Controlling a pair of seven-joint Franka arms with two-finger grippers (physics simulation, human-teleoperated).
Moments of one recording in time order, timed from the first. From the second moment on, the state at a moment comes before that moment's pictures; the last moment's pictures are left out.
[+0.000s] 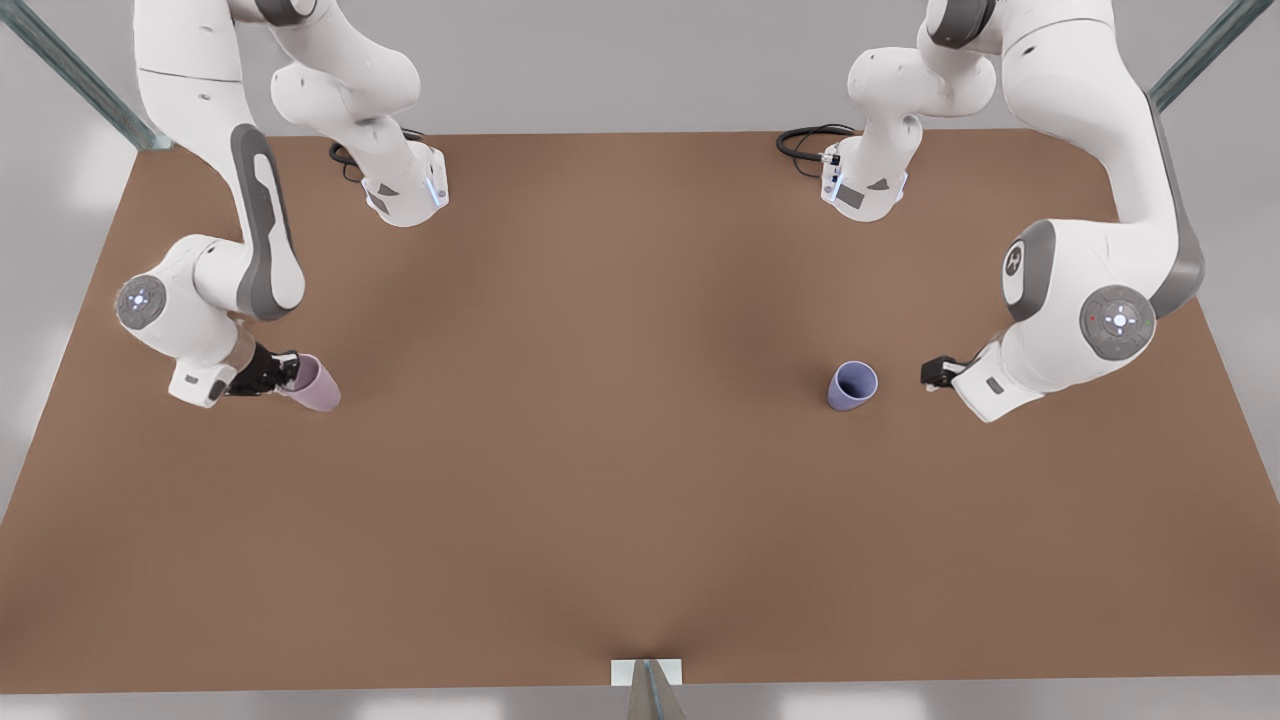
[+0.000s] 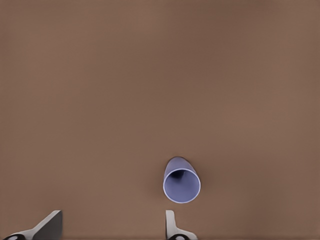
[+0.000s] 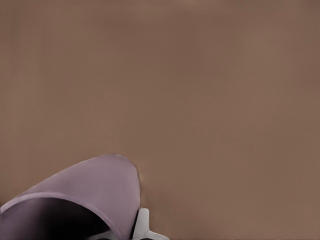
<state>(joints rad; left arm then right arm) -0.13 0.28 0.02 -1.51 0.02 1.63 0.10 0.27 0.10 -0.39 -2.24 0.11 2.31 -0.67</state>
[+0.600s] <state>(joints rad) -0.14 0.20 0.01 -2.01 -0.06 2.04 0.12 0.79 0.97 0.02 -0.96 0.10 2.07 0.32</state>
